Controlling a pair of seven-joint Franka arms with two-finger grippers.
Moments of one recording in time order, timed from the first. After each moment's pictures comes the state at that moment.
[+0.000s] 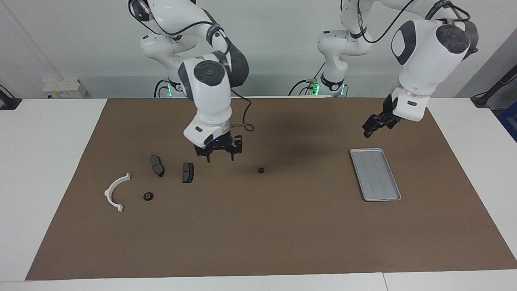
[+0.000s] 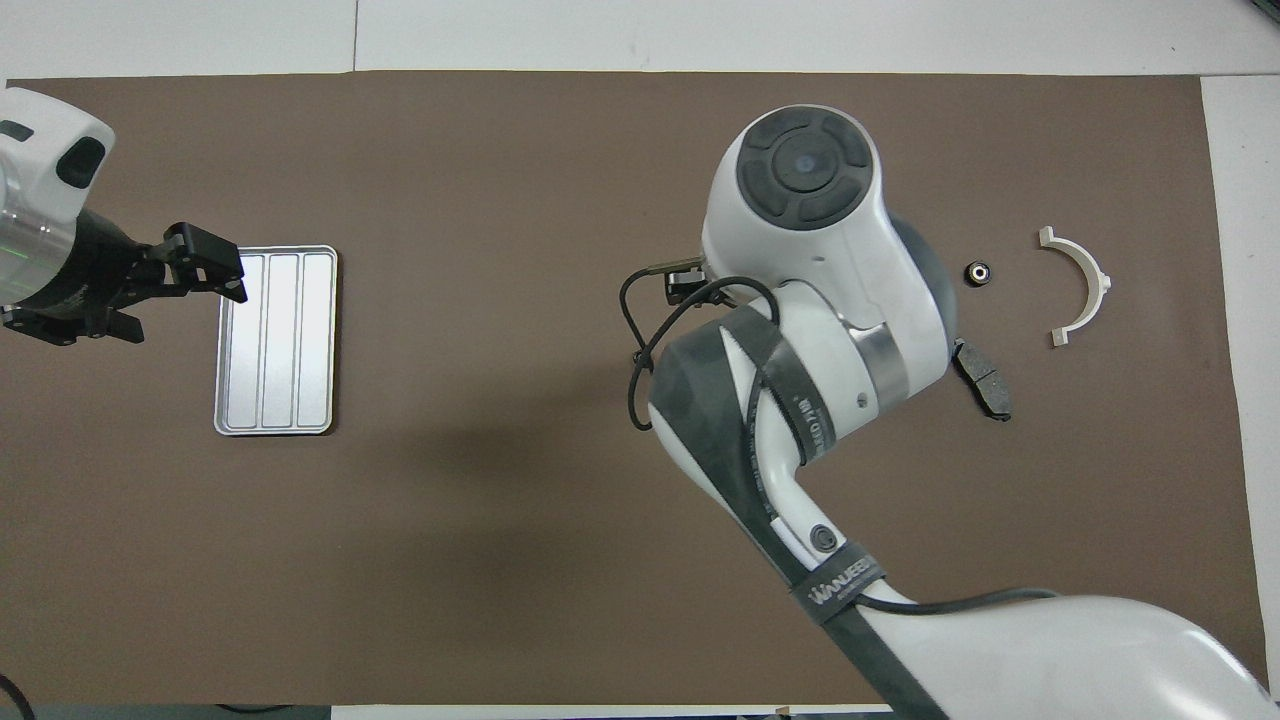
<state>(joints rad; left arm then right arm) -0.08 0.02 -0.02 -1.62 -0.04 1.57 -0.38 0.55 0.39 -0.02 -1.48 -0.04 1.89 0.51</state>
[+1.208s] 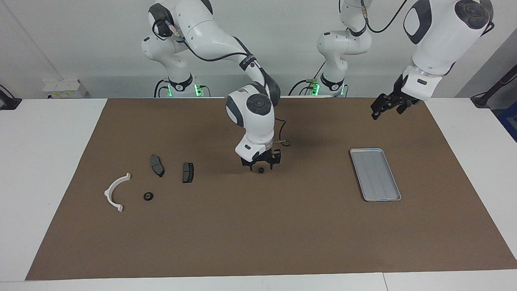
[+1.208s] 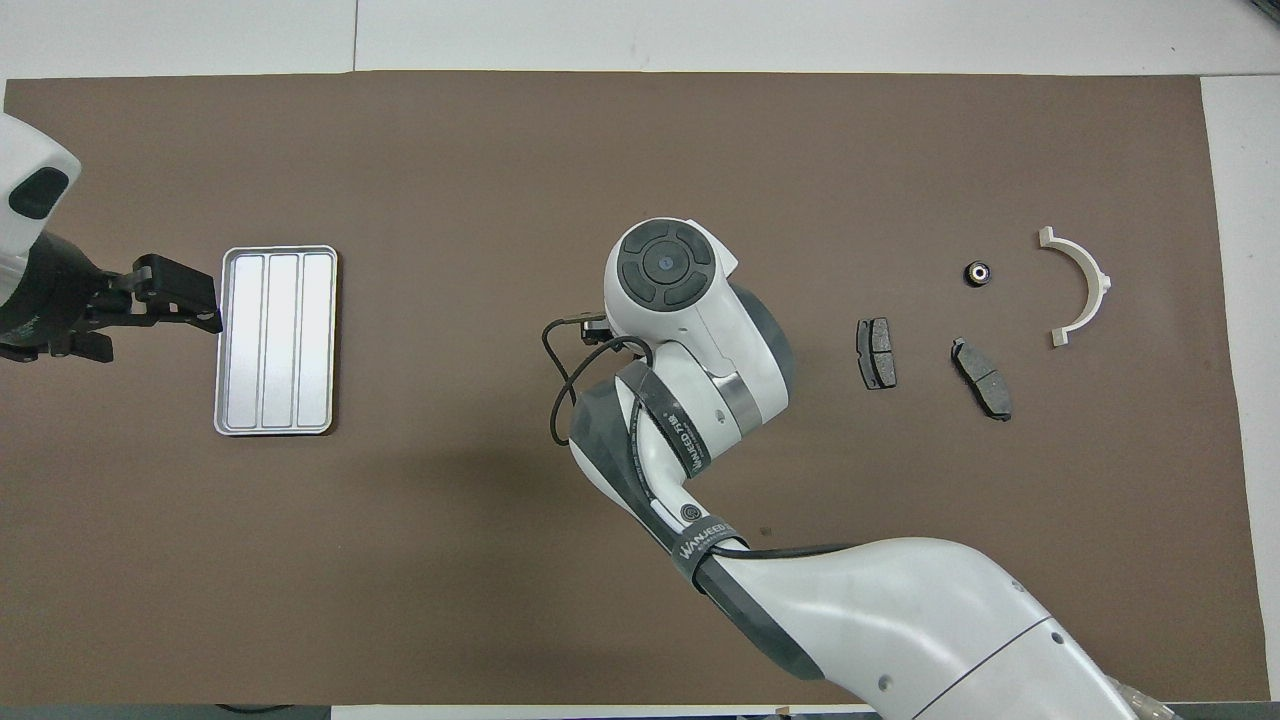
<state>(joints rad) -0.04 0.00 -0.06 -1.62 -0.04 1.55 -0.27 0.60 0.54 -0.03 -1.57 0.06 2.14 0.54</state>
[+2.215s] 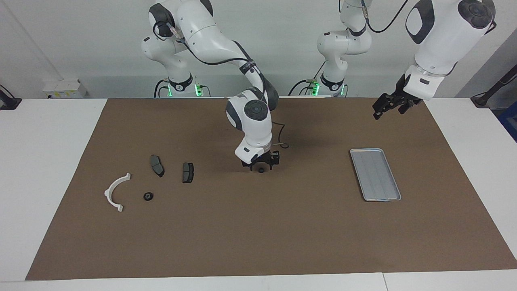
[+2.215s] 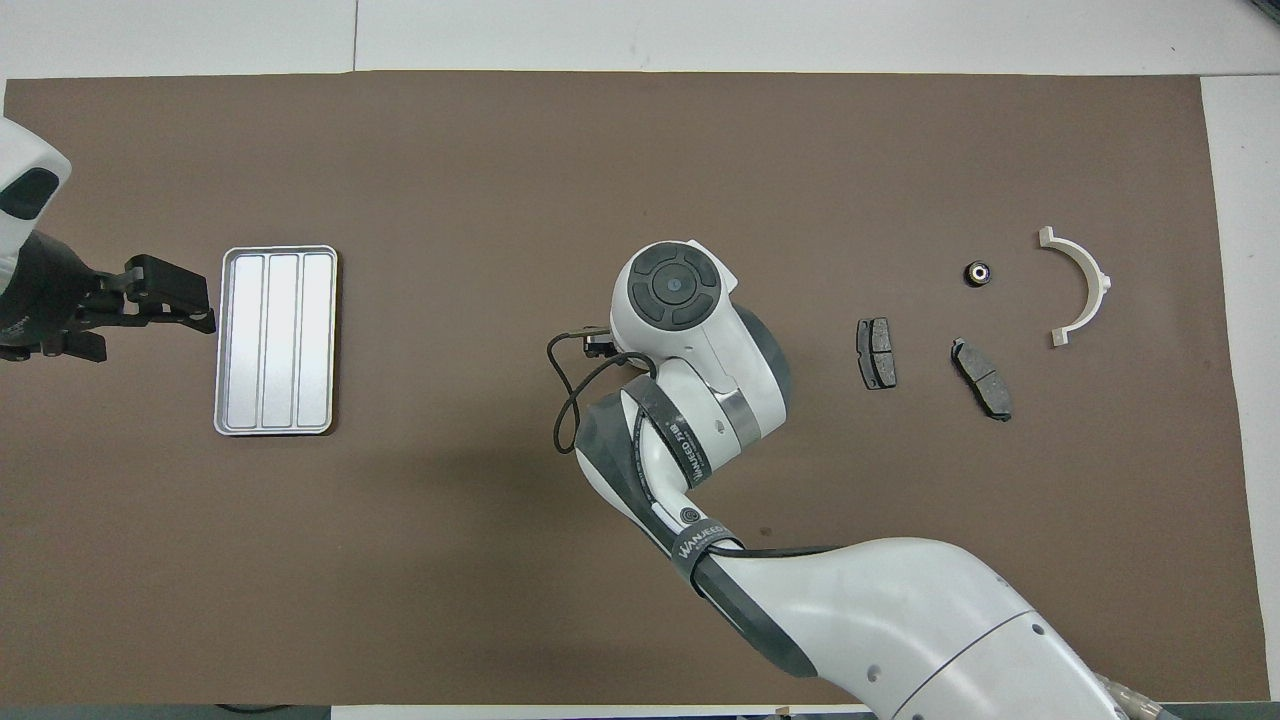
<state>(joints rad) -0.03 0.00 -0.05 -1.62 -0.04 1.55 -0.26 0.61 0.54 -0.02 -1.65 0.08 2.22 0.54</state>
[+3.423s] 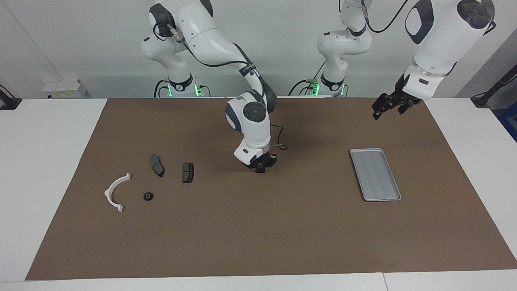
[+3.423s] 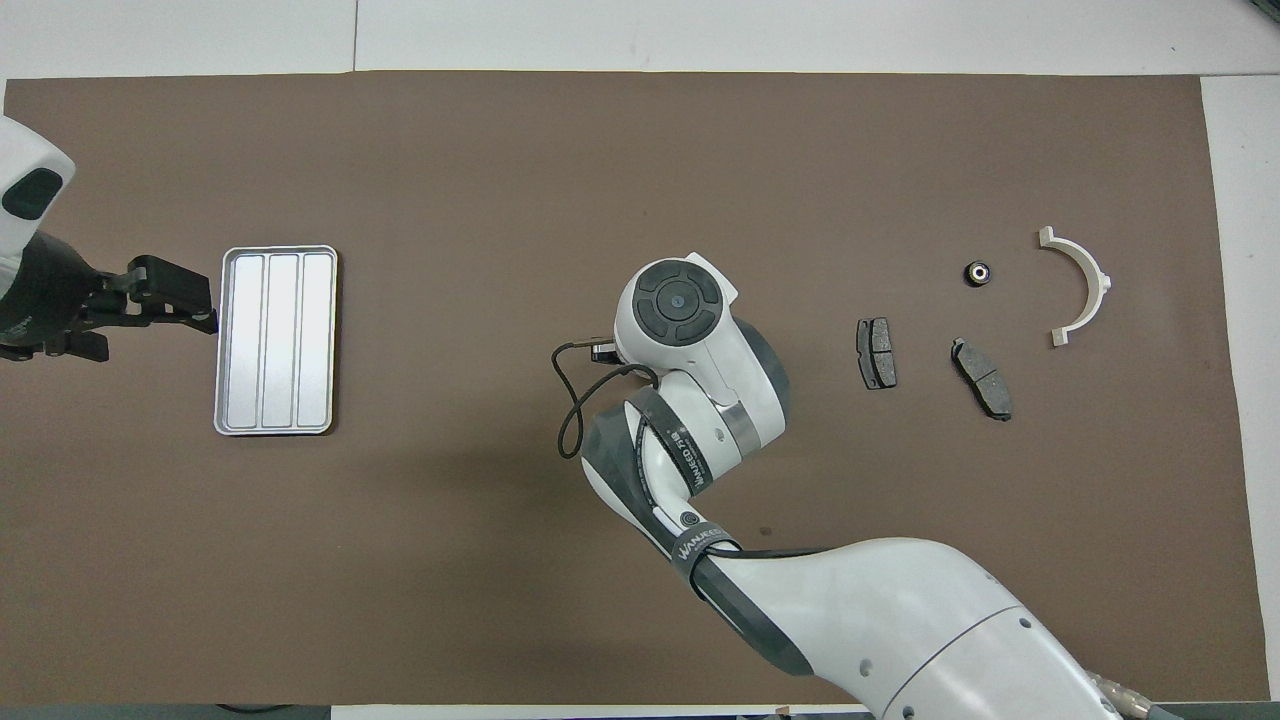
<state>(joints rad) -0.03 0.00 -0.06 -1.62 -0.04 1.55 -0.26 0.61 0.54 -0.02 -1.69 0.08 2.28 0.54</state>
